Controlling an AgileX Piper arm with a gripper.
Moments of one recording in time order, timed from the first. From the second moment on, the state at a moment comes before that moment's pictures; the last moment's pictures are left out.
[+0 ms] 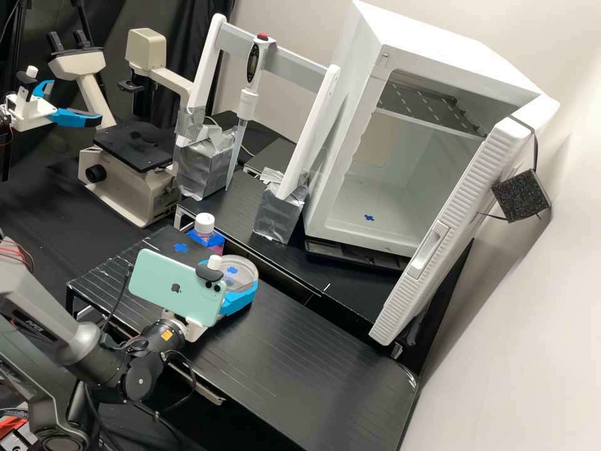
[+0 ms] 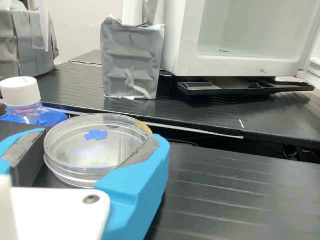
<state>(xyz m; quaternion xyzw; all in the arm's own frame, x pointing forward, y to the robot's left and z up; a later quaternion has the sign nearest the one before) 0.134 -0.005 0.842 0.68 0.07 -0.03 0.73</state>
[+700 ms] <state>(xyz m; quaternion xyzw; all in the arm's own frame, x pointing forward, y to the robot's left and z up) 0.127 0.014 0.851 0.65 0.04 0.03 0.76</state>
